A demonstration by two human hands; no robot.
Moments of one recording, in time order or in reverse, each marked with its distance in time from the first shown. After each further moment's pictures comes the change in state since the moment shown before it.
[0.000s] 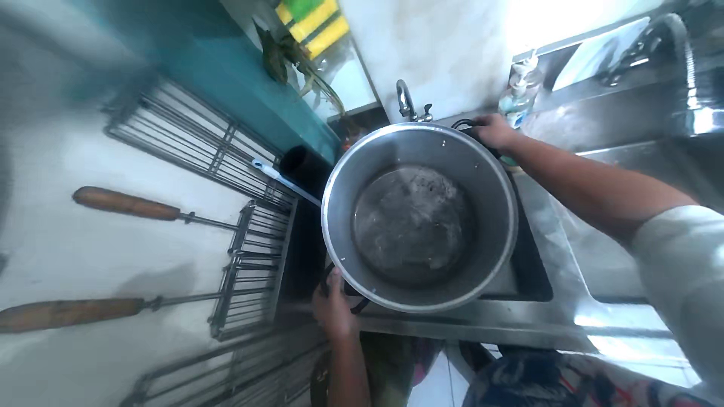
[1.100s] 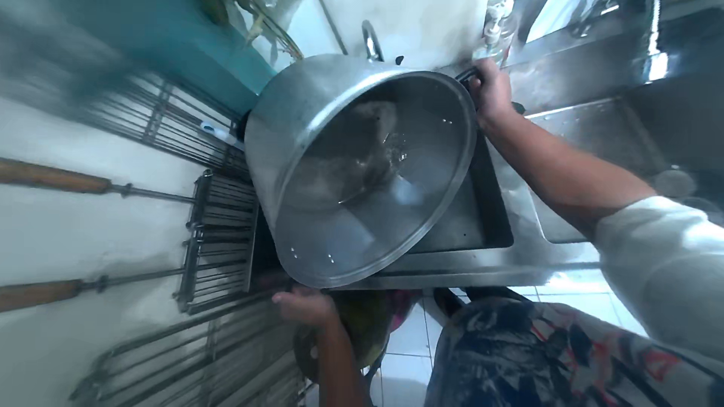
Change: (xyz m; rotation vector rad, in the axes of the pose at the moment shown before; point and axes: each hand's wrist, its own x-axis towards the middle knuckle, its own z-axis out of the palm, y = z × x) left_hand -0.021 -0.040 -0.029 -0.250 0.231 0.386; right_hand -0.082 -0.027 0.004 0.753 0.388 -0.046
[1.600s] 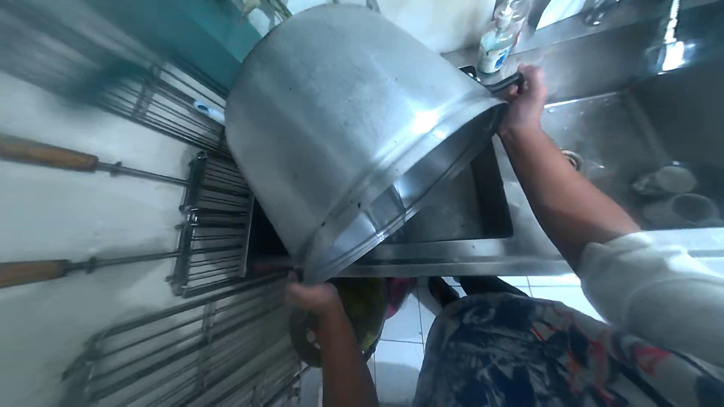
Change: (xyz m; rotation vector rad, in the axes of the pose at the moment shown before) left_hand -0.013 -0.016 -0.009 -0.012 0.025 -0.077; right_hand -0.030 0.024 -0.038 0.194 0.025 -0.251
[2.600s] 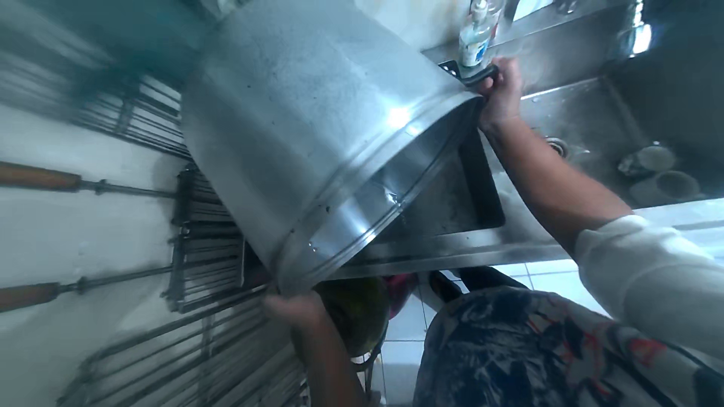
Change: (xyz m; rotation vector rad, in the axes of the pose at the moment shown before) left_hand 0.021 0.021 -0.010 -0.162 -0.119 -0.052; right_hand -0.012 -0.012 0.008 0.046 -0.075 0.077
